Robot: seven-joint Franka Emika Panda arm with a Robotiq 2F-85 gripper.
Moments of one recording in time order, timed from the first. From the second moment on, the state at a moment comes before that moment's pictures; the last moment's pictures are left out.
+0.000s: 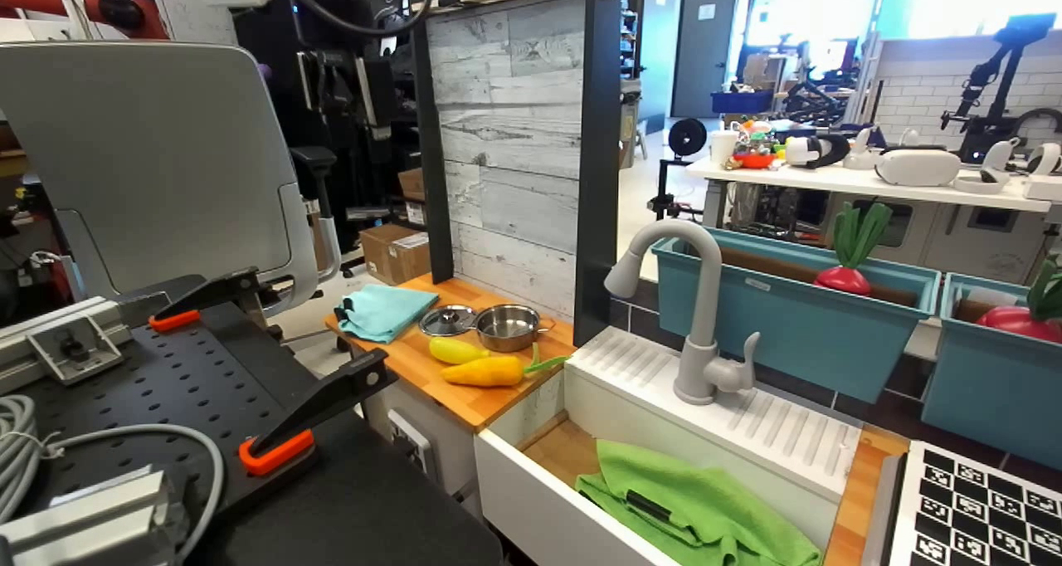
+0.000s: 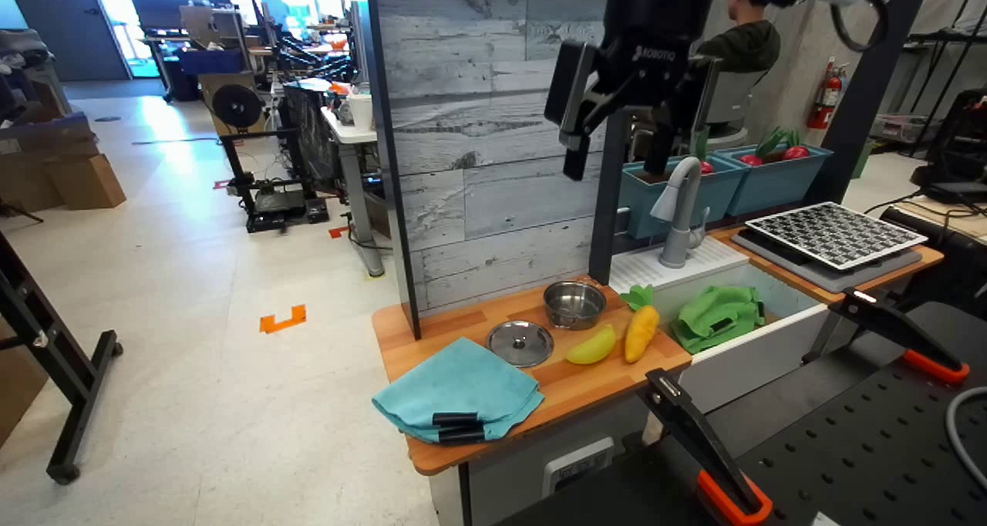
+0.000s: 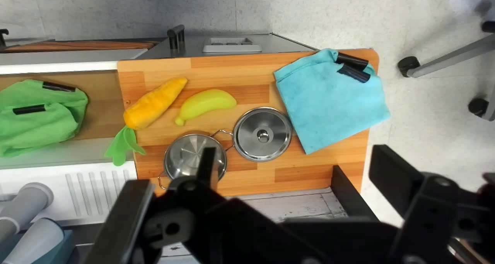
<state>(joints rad) 0.11 0.11 0.07 -2.45 0.12 2.61 0.07</state>
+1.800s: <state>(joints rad) 0.26 0.79 -0.01 -1.96 -0.05 2.71 0.29</state>
